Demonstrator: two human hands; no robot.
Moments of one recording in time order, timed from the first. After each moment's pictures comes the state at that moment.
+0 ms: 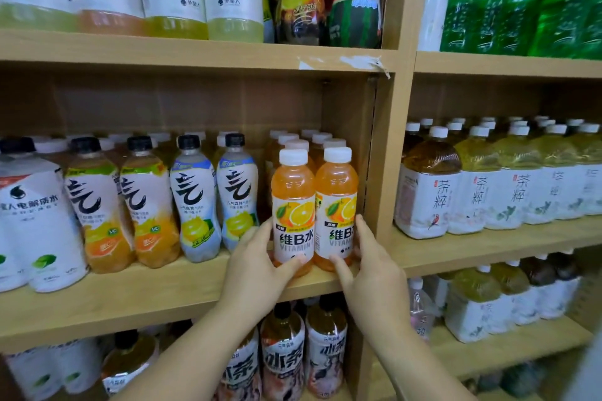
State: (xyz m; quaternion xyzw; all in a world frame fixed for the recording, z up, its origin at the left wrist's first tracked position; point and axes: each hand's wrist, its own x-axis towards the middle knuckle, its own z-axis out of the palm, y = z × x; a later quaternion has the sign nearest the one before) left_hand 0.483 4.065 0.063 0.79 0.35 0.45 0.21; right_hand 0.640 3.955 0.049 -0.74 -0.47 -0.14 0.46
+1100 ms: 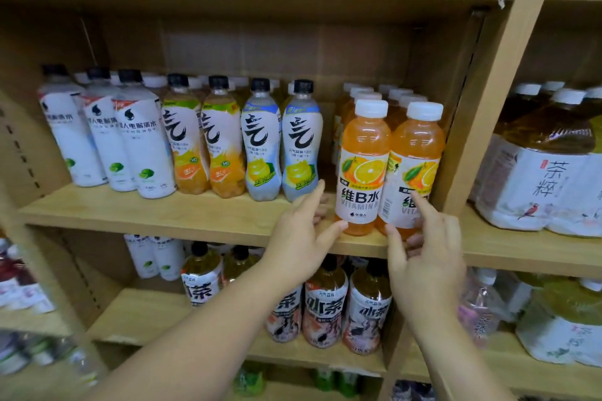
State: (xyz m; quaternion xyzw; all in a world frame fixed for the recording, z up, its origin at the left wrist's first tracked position) left_hand 0.474 4.039 0.044 0.77 0.39 0.44 0.26; right_hand 0.646 3.958 0.027 -0.62 -0.52 -0.17 0.56
